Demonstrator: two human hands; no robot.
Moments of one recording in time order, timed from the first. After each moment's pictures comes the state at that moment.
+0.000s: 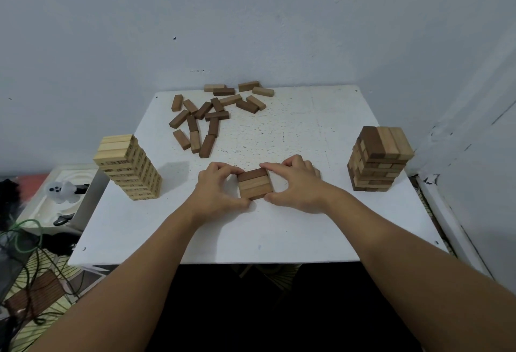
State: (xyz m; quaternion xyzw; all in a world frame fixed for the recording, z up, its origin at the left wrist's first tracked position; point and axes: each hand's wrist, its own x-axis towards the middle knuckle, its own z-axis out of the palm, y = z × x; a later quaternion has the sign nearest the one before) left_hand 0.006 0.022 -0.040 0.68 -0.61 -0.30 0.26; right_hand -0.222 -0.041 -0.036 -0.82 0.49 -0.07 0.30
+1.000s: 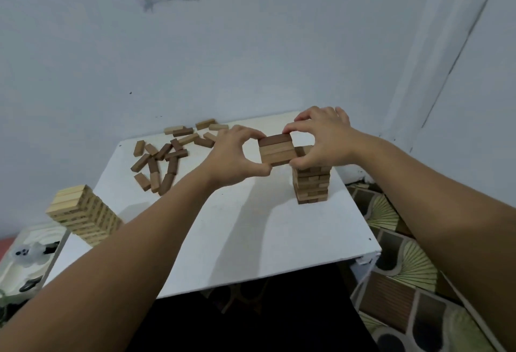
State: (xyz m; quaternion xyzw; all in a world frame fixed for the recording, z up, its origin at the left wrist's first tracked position) left_hand -0.127 -0.052 0.075 0.56 -0.76 -0.21 0.26; right_hand -0.375 -0.074 0.098 -0.84 0.52 -0.12 0.11
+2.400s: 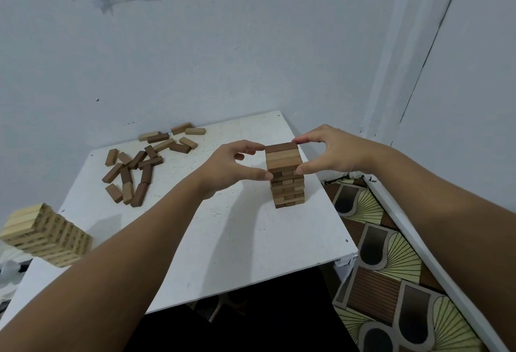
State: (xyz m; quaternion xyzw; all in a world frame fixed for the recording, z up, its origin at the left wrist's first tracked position) left_hand -0.168 -0.070 0.059 0.55 -0.67 -0.42 0.25; right_hand -0.448 -0.075 0.076 -0.75 0.56 -0.14 0.32
